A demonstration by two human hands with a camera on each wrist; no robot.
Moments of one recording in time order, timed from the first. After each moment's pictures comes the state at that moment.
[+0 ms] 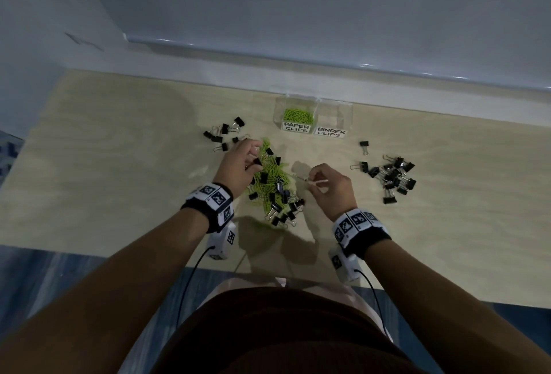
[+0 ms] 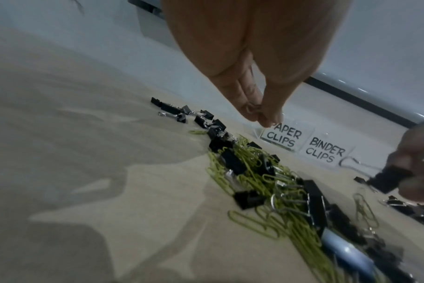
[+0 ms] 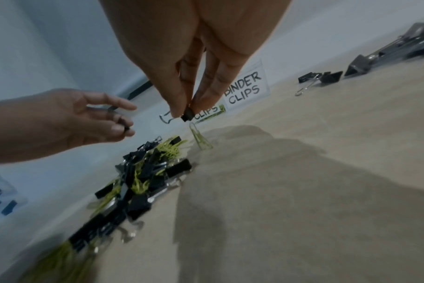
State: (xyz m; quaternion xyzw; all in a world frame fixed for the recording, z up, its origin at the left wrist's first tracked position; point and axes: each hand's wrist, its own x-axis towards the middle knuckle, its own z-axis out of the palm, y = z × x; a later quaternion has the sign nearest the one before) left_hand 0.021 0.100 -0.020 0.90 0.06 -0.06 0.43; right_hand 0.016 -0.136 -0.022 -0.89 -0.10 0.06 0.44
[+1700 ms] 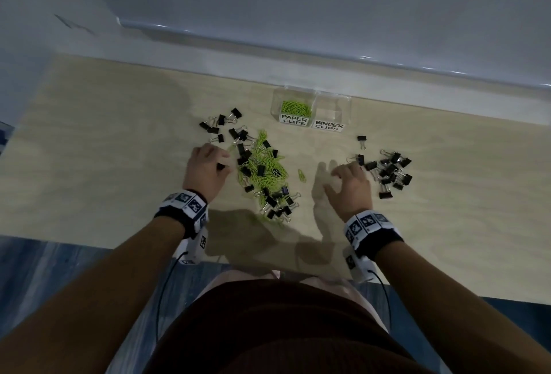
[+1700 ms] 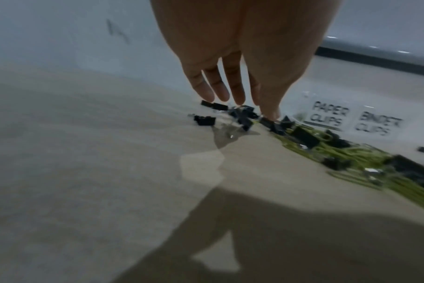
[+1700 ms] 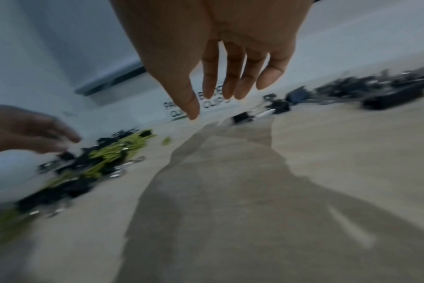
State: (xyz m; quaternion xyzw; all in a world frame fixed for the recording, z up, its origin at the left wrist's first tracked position) left_hand -0.013 0.143 -0.038 0.96 0.08 -0.01 0.26; right_hand 0.012 -0.169 -0.028 -0.98 -0.04 0.06 0.21
